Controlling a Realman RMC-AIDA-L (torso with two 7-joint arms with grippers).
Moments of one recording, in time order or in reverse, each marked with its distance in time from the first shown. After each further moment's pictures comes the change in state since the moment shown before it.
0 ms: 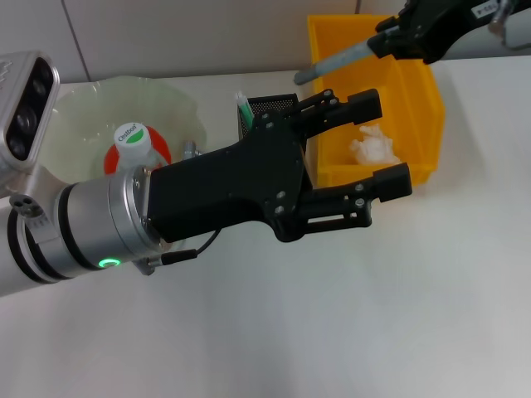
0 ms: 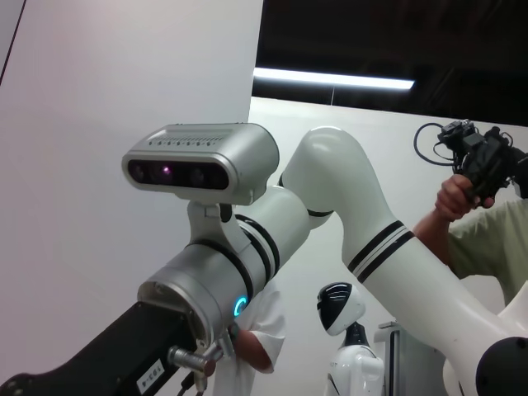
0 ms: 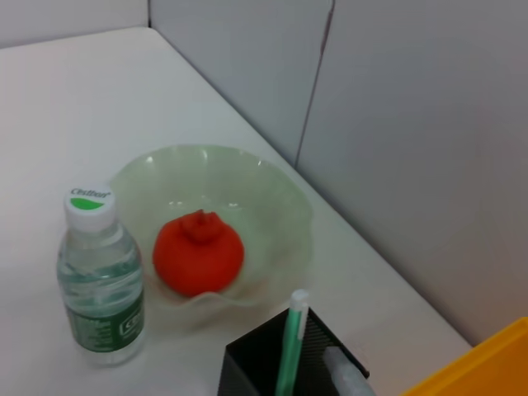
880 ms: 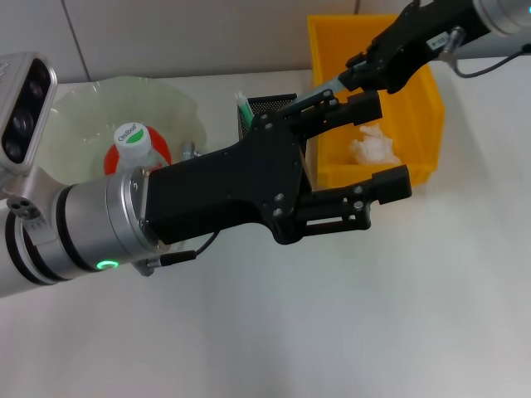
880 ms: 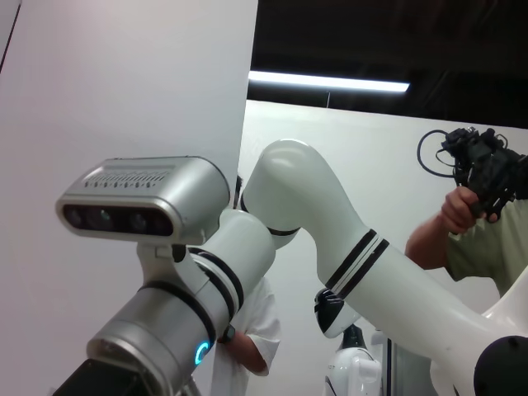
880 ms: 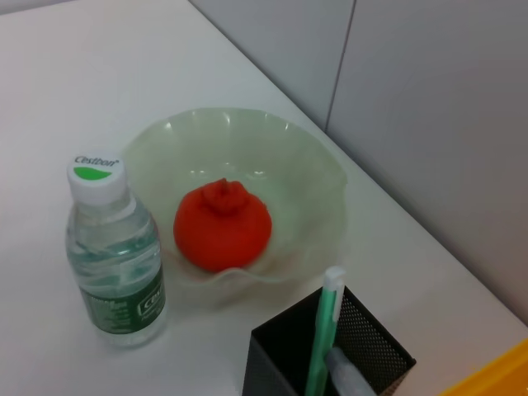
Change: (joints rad) left arm 0.002 0.000 0.000 0.000 -0.002 0.010 0.007; right arm 0.037 0.011 -0.074 0.172 -0.040 0.095 -0.004
